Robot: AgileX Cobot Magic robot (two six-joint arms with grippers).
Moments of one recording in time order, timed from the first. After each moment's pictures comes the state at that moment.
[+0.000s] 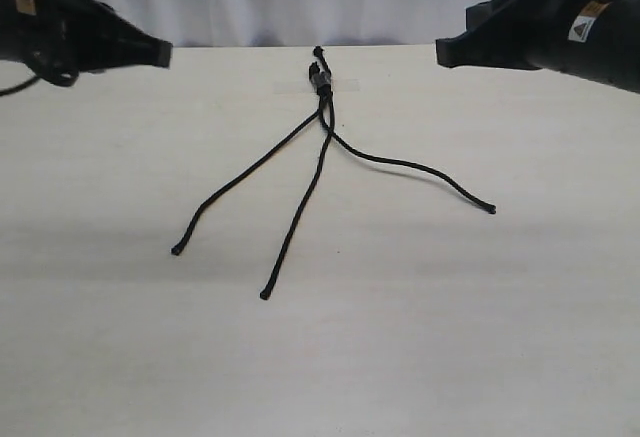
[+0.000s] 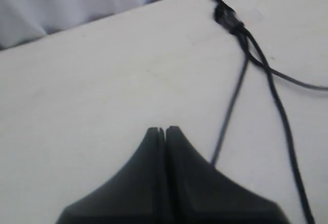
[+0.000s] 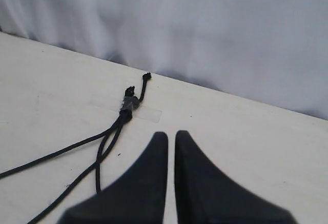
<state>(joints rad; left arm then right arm) -0.23 1.46 -0.98 0.23 0.33 -0.24 0.24 1.46 -0.89 -0.19 -0.09 0.10</state>
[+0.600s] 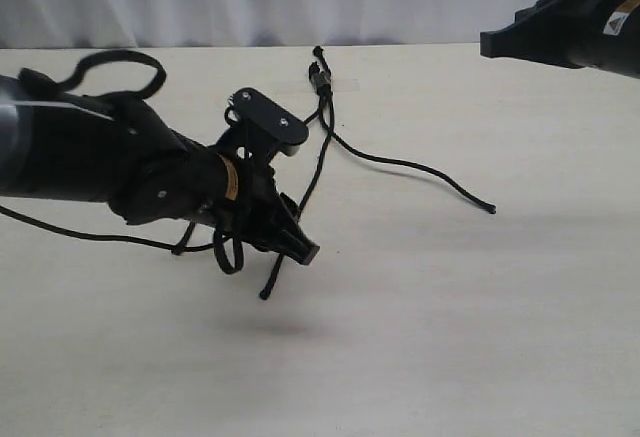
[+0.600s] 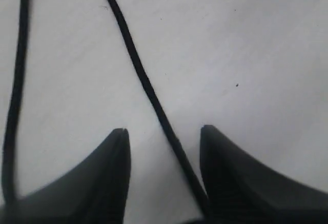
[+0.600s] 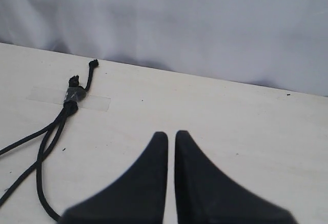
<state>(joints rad) -0.57 1.82 -0.92 0.20 0.18 -0.19 0.11 1.52 -0.92 -0.17 -0.07 0.09</state>
